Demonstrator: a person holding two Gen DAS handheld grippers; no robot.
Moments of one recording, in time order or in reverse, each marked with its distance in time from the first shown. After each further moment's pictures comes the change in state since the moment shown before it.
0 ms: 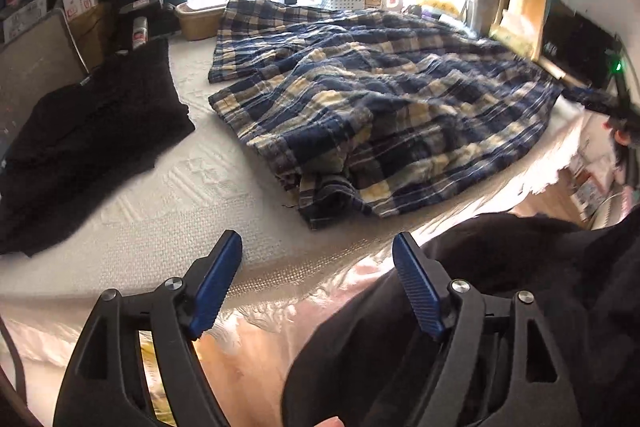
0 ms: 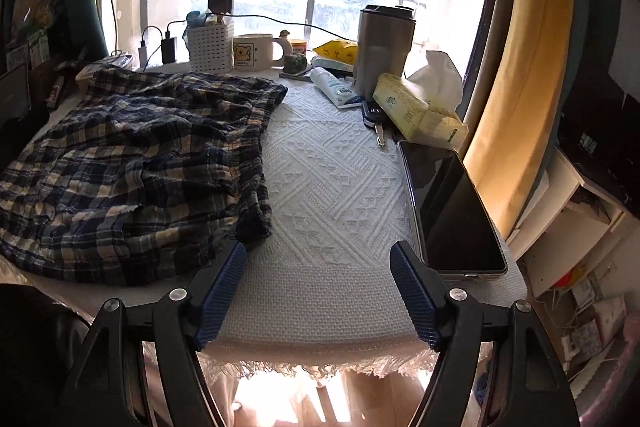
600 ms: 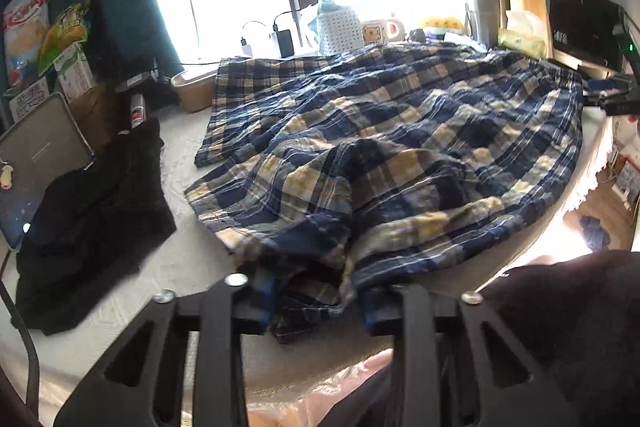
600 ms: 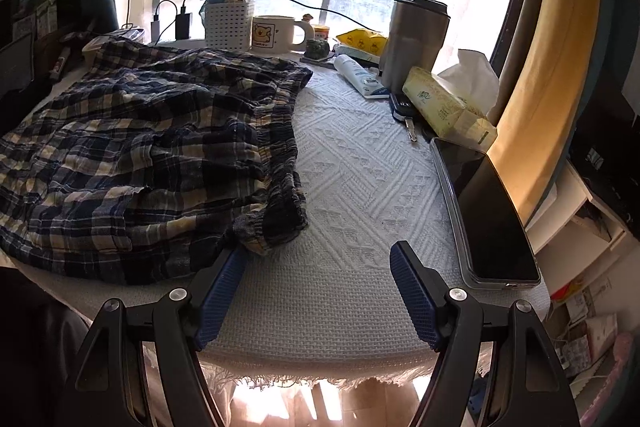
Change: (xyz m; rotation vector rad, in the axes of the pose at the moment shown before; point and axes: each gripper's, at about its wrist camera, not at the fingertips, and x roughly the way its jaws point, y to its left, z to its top) left arm 0.027 -0.032 0.034 0.095 -0.168 0.121; right arm 0.019 0.026 0.000 -0.080 0.021 0.010
